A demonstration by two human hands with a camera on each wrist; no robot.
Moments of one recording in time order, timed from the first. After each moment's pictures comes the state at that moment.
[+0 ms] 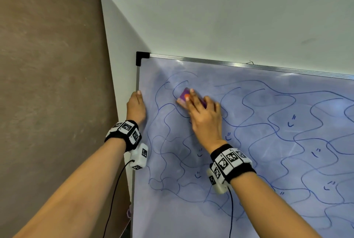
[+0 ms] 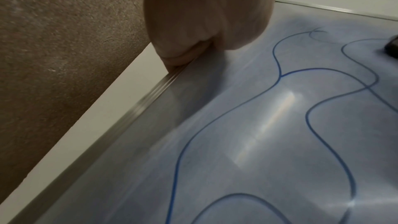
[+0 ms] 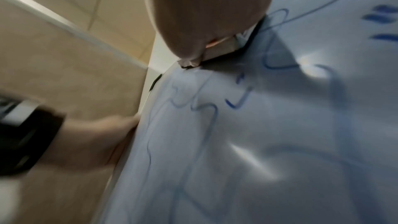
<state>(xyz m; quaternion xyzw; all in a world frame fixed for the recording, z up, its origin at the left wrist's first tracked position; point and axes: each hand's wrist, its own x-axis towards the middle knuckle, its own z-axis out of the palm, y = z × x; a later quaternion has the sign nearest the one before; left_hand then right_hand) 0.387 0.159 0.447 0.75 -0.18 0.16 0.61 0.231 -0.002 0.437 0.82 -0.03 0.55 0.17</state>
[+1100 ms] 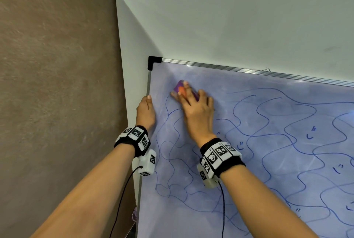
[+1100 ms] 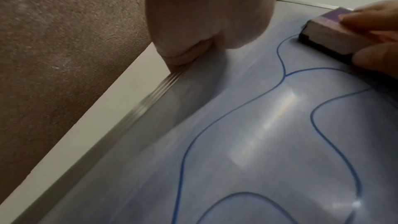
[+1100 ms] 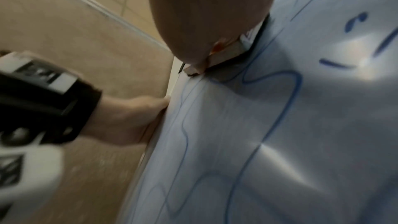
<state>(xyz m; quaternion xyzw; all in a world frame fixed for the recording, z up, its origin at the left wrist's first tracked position) 0.393 0.163 0.441 0.74 -0.20 0.17 0.62 0.281 0.037 0.462 0.80 -0.01 0.58 0.15</state>
